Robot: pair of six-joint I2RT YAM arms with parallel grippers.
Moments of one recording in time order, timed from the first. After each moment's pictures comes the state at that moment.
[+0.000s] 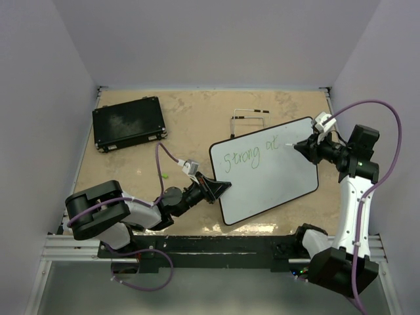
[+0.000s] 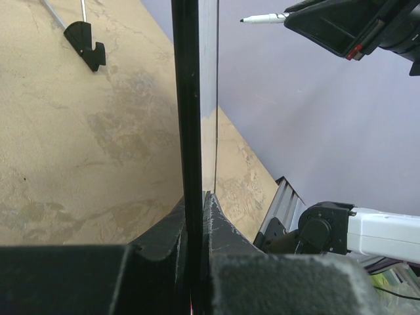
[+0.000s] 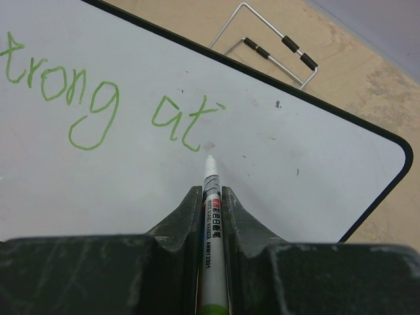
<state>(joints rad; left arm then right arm) -1.09 1.52 0.30 1.32 -0.17 -0.73 -0.37 0.98 1.01 -0.71 -0.97 -0.67</state>
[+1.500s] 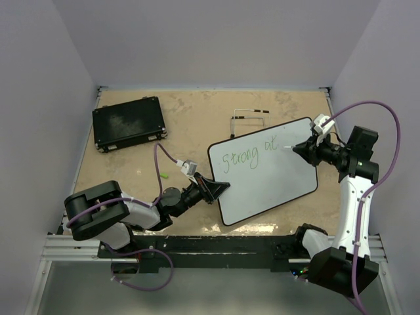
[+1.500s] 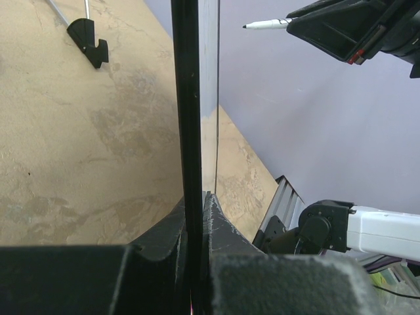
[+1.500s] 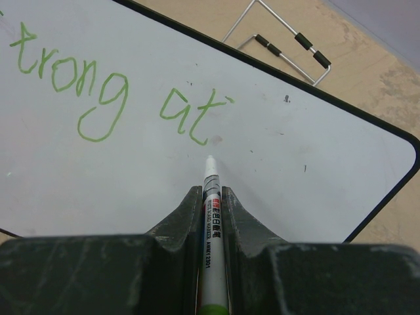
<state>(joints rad) -1.08 1.51 0.28 1.32 -0.16 -0.74 -0.37 0.98 1.01 -0.76 -0.99 -0.71</state>
